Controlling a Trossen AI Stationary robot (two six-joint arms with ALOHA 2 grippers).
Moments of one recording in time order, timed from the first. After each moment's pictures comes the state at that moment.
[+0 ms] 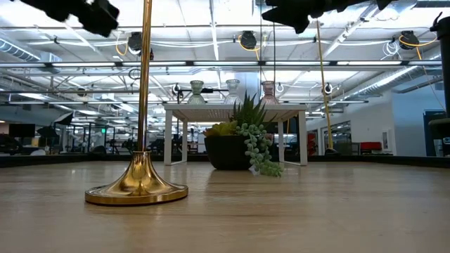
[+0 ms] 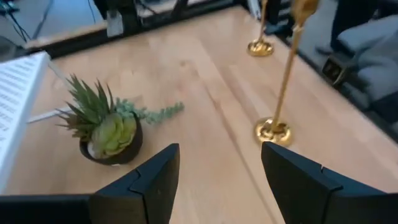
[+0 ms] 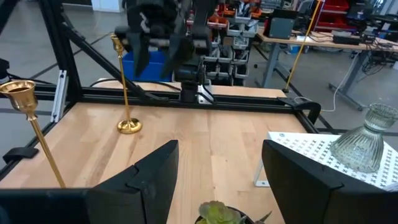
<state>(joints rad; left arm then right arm) -0.23 0.75 0.67 -0.42 0.03 0.15 -0.04 1.08 0.79 0.13 0.00 -0.07</state>
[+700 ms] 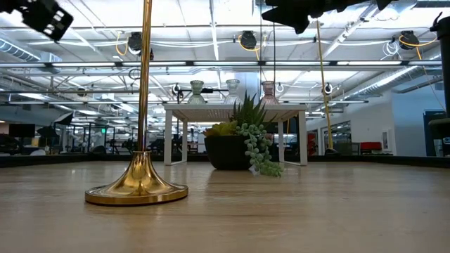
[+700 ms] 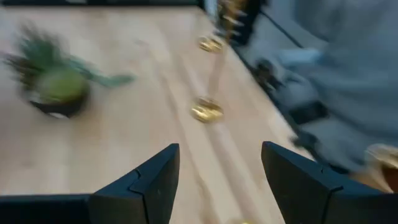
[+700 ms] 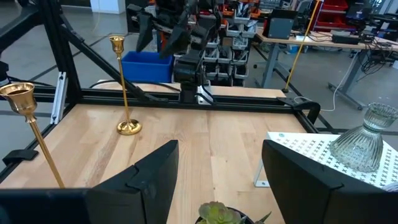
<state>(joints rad) -0.28 0.39 0.67 -0.77 0.17 -0.10 -0.04 1.08 0.79 0.13 0.00 -0.07</state>
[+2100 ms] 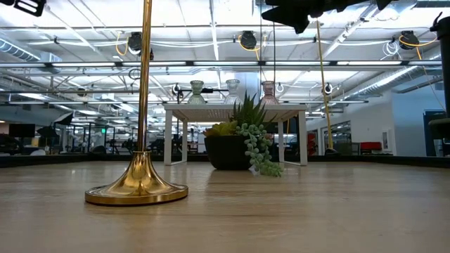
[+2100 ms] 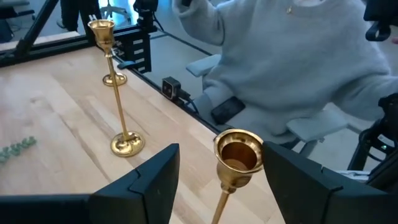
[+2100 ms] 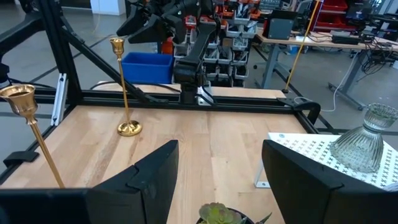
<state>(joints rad) -0.28 0.33 0.65 -0.73 0.56 0.12 -0.04 1.08 0.79 0.13 0.00 -0.06</state>
